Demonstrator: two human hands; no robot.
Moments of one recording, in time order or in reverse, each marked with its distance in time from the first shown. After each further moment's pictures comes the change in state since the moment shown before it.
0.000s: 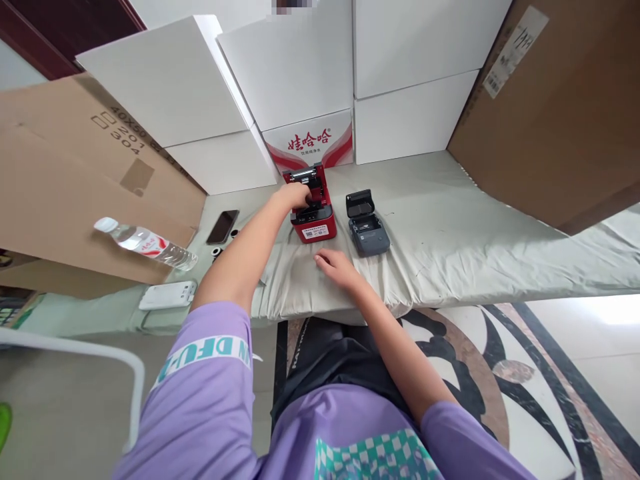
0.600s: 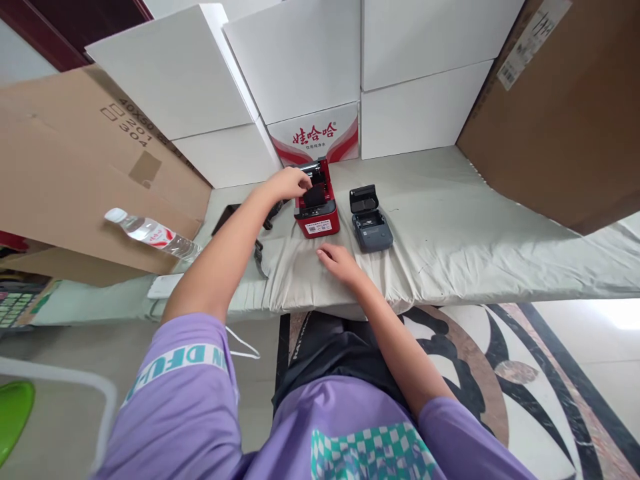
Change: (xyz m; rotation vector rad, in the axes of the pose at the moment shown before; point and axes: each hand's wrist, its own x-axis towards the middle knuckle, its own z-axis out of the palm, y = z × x) left_hand -0.045 -0.018 -0.022 -0.115 0.173 0.086; right_hand -0.001 -0.004 -0.002 0.027 0.010 -0.015
